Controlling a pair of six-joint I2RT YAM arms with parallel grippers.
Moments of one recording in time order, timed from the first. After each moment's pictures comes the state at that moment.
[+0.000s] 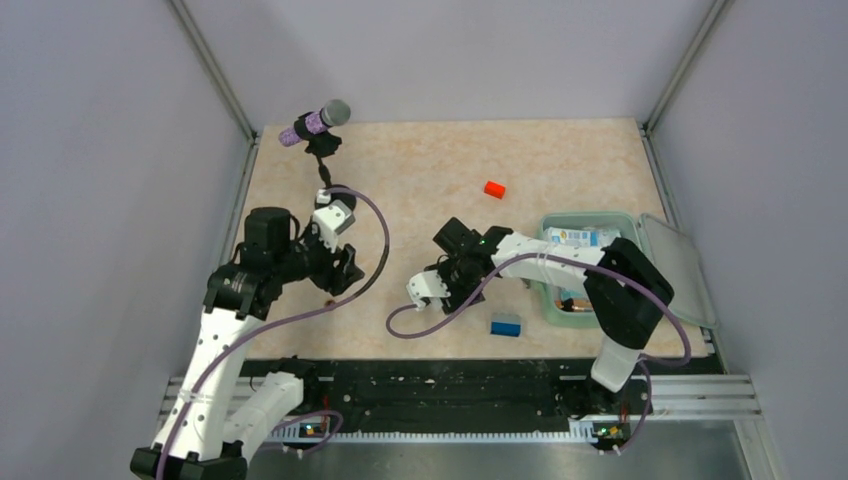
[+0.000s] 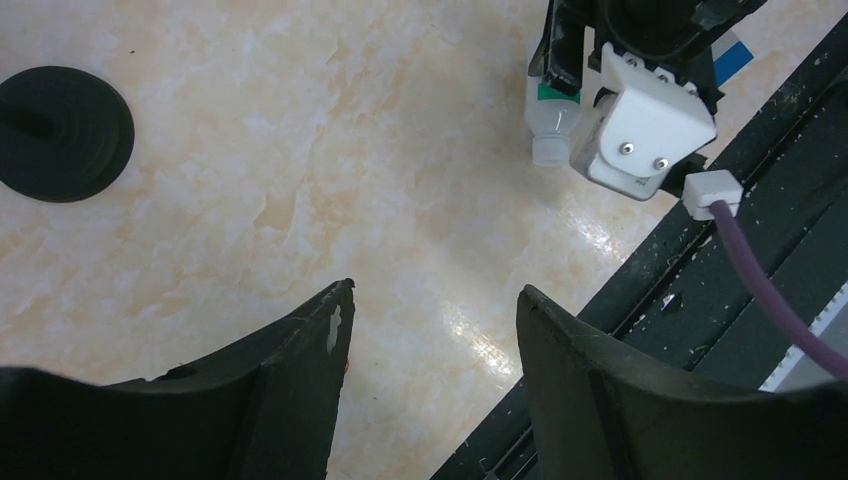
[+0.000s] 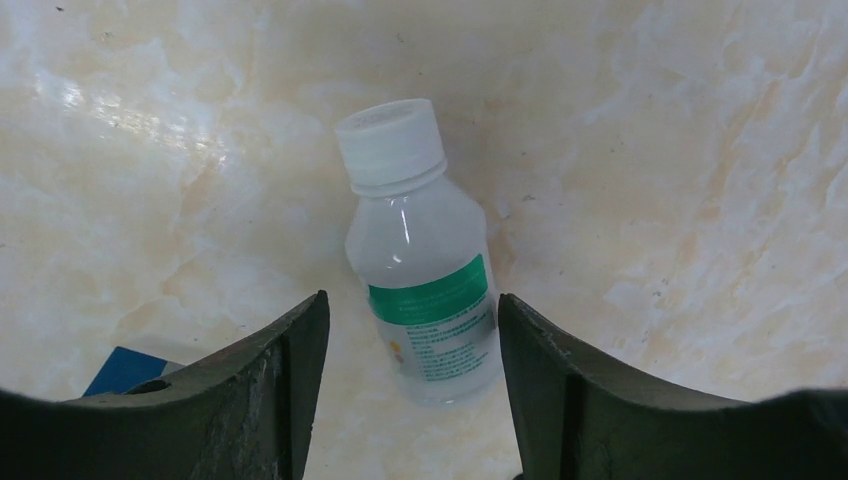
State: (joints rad) left arm -0.20 0.82 1.01 -0.88 0.51 0.32; right arm 0.89 1.73 1.16 -0.65 -0.25 -1.13
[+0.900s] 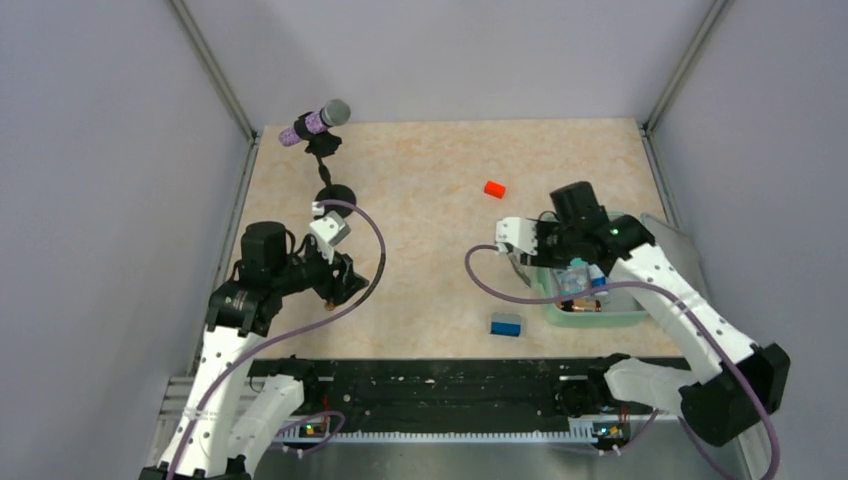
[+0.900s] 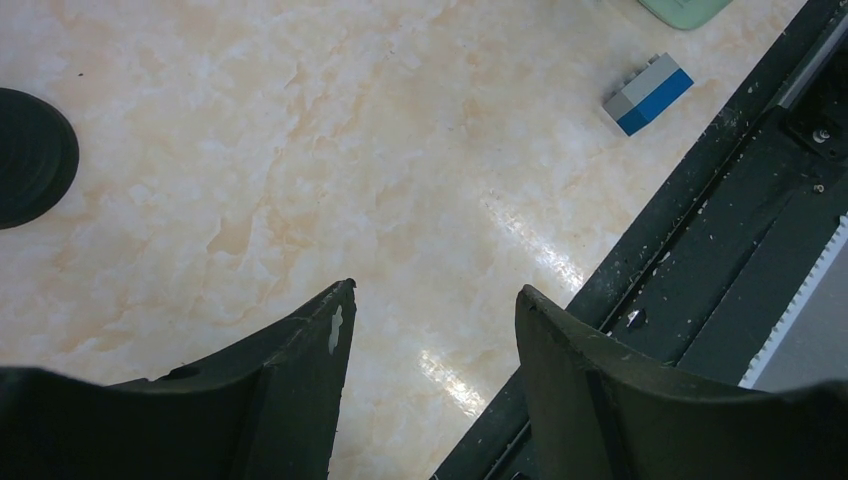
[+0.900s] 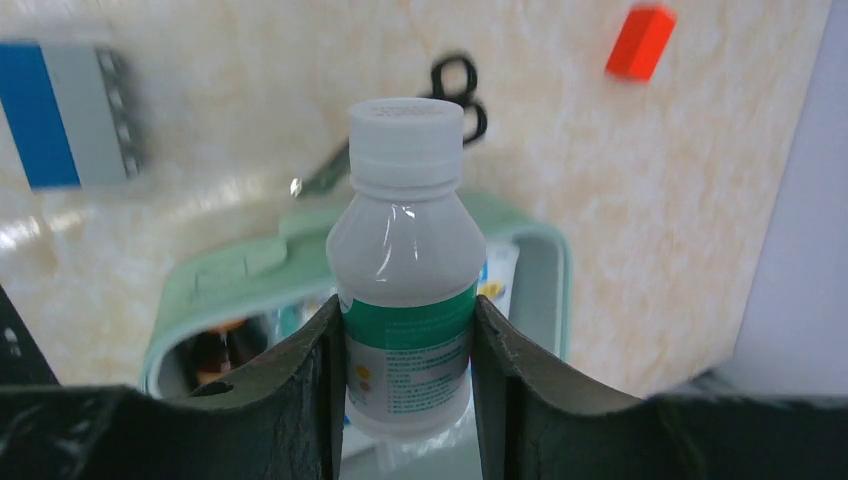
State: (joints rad) left arm -0.16 0.73 0.89 -0.79 0.64 0.26; right arm 0.53 1.19 1.11 -0.87 -0.17 -1.04
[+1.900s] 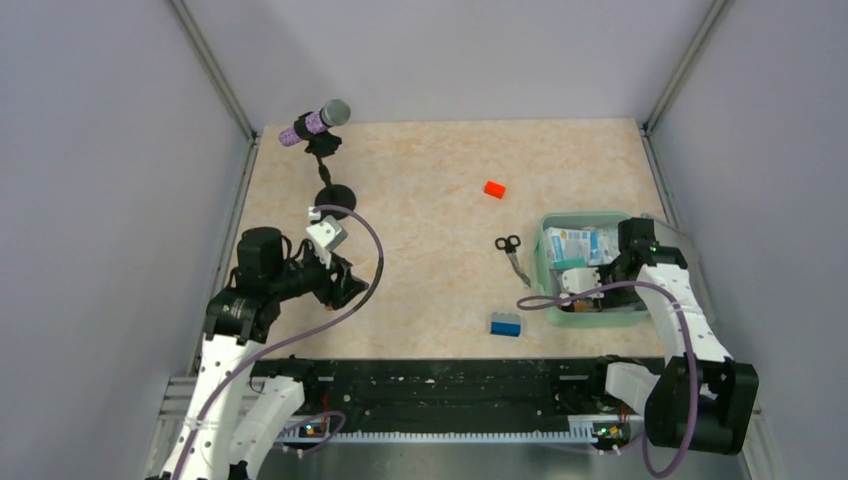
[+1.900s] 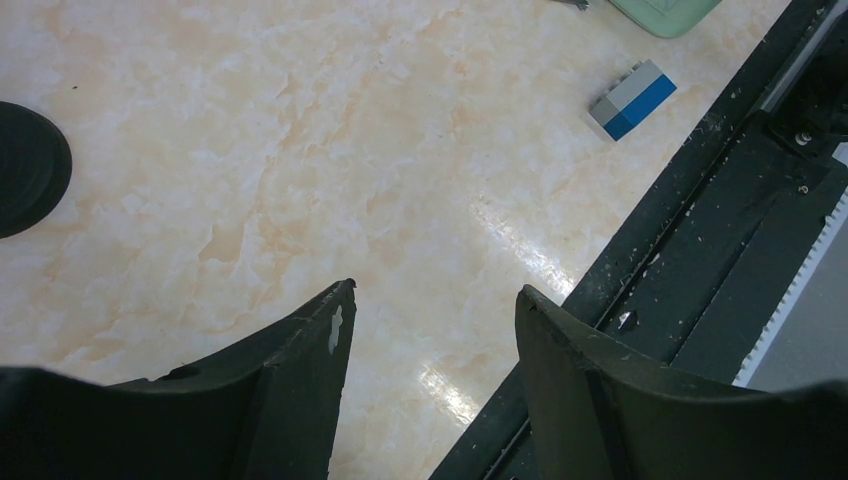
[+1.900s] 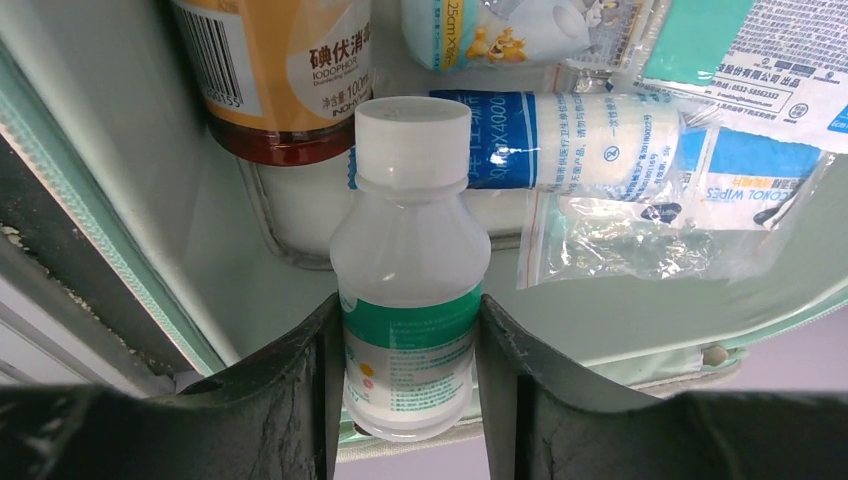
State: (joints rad) left arm -0.15 0.68 0.86 -0.78 0.68 0.26; right arm -0.12 1.09 0.73 -0.97 0.03 -1.78
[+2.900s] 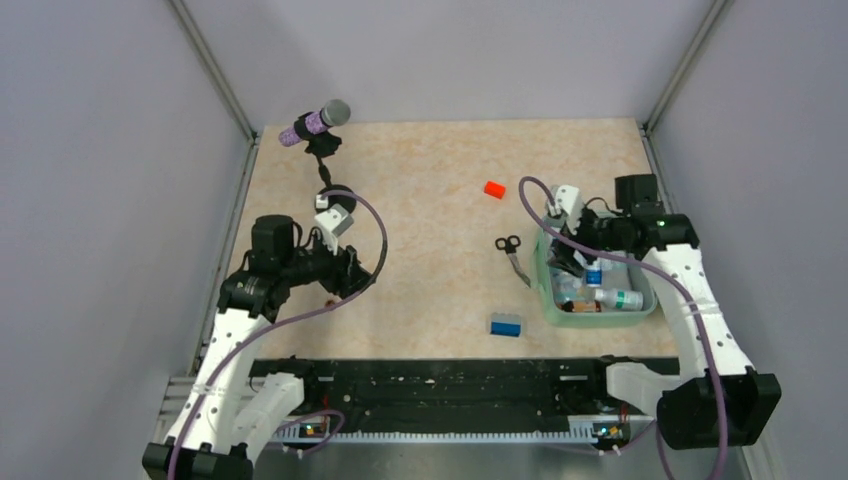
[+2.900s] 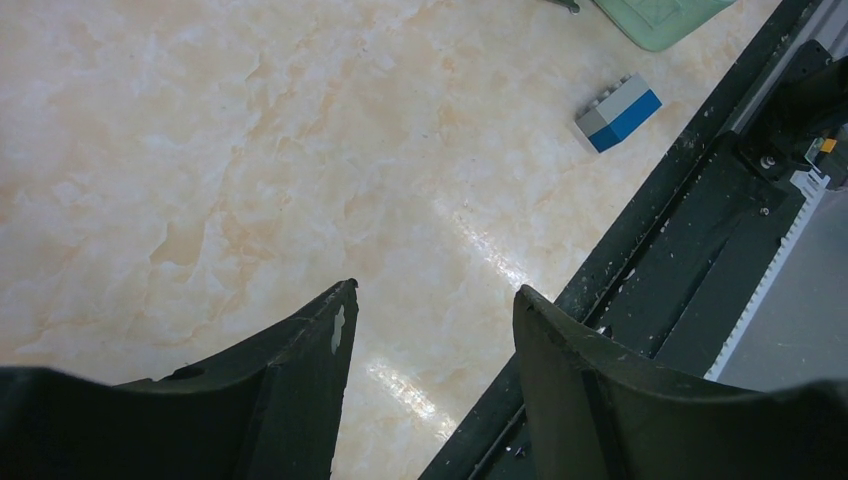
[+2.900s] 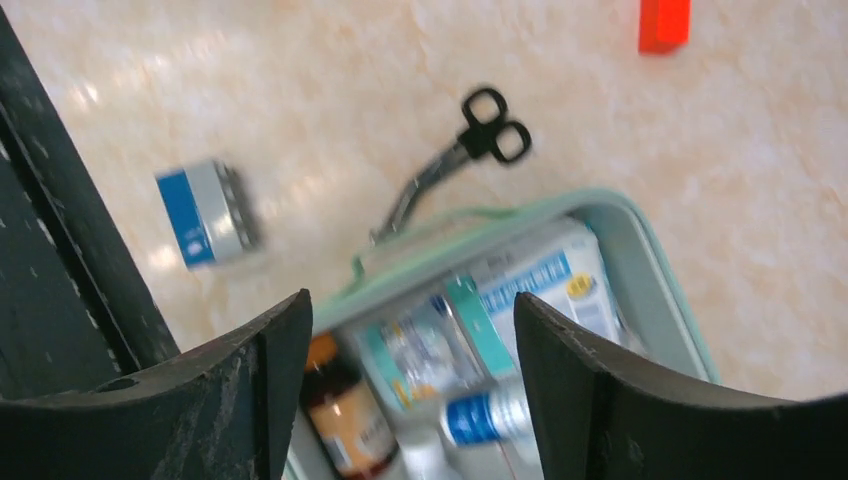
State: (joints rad) left arm -0.15 0.78 0.84 -0.70 0.71 0.18; right arm -0.01 1.11 1.11 -1.06 -0.63 -1.07
